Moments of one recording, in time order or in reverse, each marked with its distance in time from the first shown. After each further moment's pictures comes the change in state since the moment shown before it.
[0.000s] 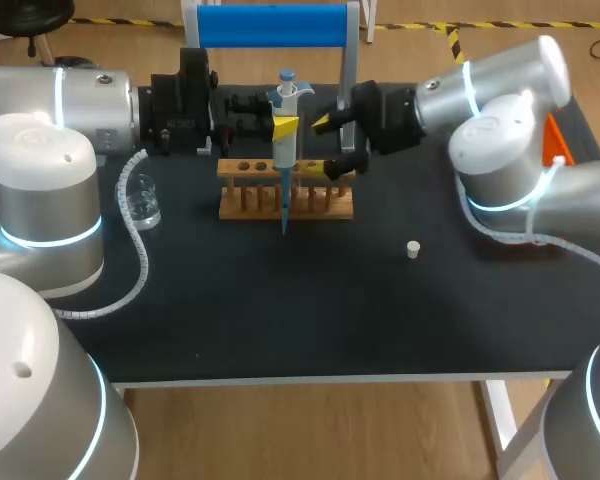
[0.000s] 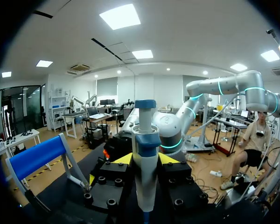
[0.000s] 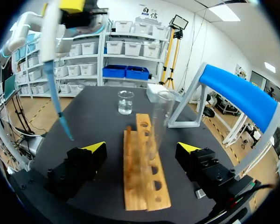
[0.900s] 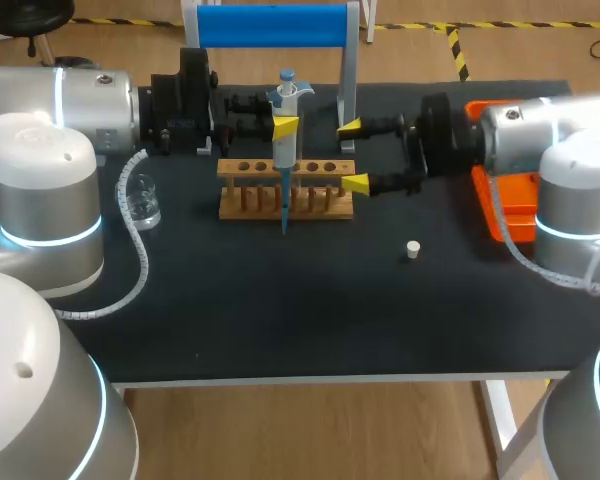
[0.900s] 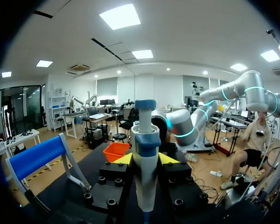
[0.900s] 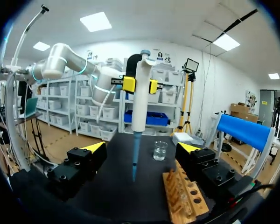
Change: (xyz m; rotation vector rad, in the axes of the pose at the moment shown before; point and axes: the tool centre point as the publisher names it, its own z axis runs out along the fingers) left arm 0.000 0.000 0.000 0.000 0.000 0.000; right arm 0.098 0.072 -0.084 -0.442 0.164 0.014
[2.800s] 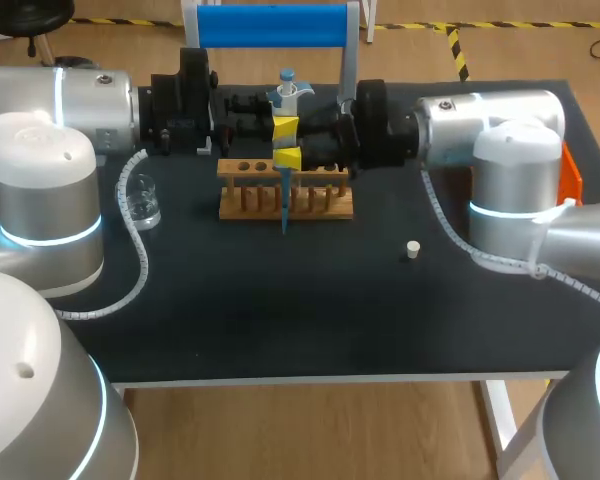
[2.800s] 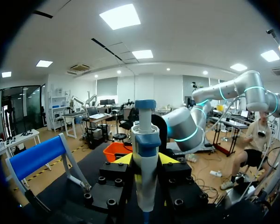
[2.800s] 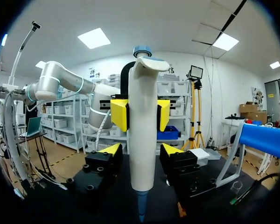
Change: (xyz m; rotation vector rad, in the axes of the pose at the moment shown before) left arm 0.000 0.000 0.000 0.000 0.000 0.000; right arm 0.005 0.046 0.090 -0.124 0.076 0.074
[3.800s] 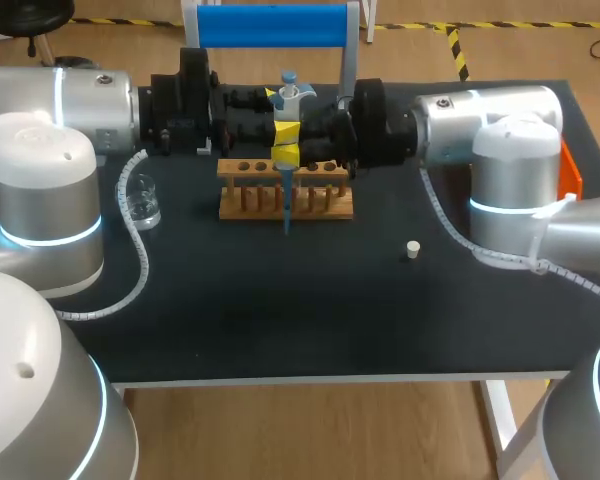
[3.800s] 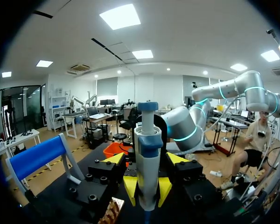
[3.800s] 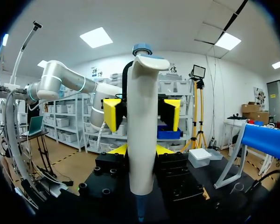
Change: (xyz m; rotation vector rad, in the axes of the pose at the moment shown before) left arm 0.001 0.000 0.000 0.000 -0.002 0.000; right arm 0.002 -0.001 0.001 0.009 0.021 -0.003
